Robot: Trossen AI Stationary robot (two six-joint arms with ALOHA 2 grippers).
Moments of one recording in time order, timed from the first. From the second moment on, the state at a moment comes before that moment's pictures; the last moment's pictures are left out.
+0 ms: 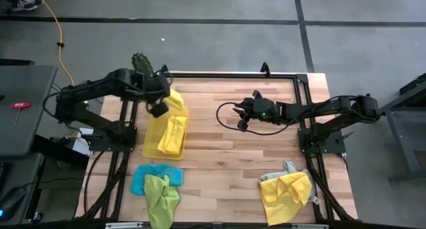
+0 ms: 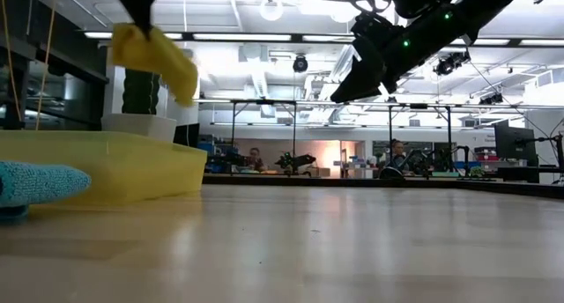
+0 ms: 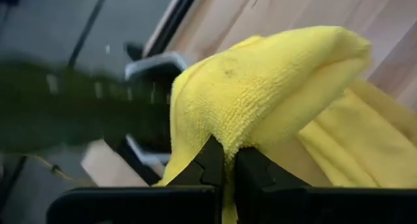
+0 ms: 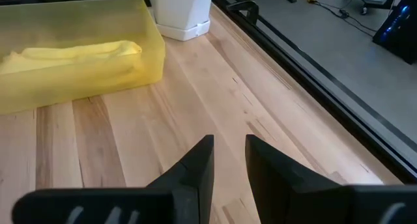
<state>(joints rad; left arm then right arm) 0.28 1.28 1.49 -1.58 -0.48 -0.36 -0.12 1.33 0.69 0.15 0.33 0.08</state>
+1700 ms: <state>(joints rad) -0.06 1.23 0.79 -1.05 -0.29 -0.77 -0.12 1.33 0.69 0.18 0.33 0.07</state>
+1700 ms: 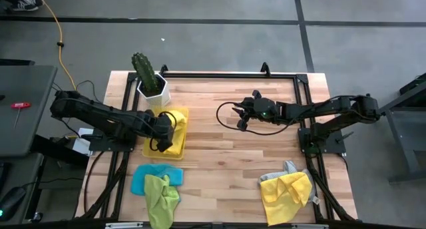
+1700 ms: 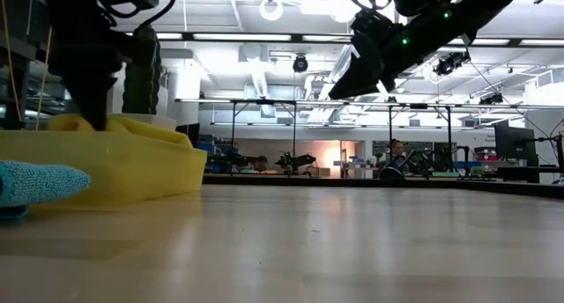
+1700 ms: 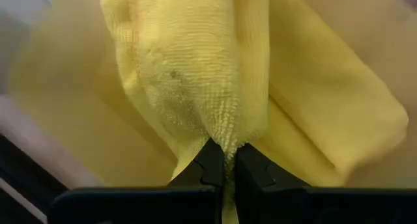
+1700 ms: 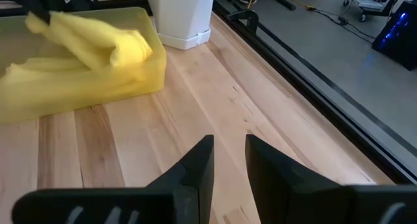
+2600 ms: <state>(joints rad) -0.10 1.50 0.89 -1.12 0.03 -0.64 -0.14 1.33 0.69 0.20 0.33 0.06</state>
